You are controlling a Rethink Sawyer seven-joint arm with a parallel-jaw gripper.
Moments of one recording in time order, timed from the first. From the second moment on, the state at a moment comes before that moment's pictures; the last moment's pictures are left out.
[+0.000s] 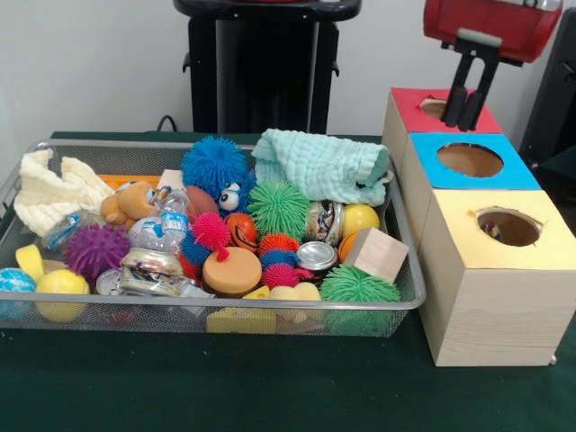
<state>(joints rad) 0.20 -0.63 -0.36 1.33 0.16 0.72 2.13</state>
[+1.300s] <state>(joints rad) -0.09 -0.60 -0.30 1.34 -0.04 0.65 2.13</state>
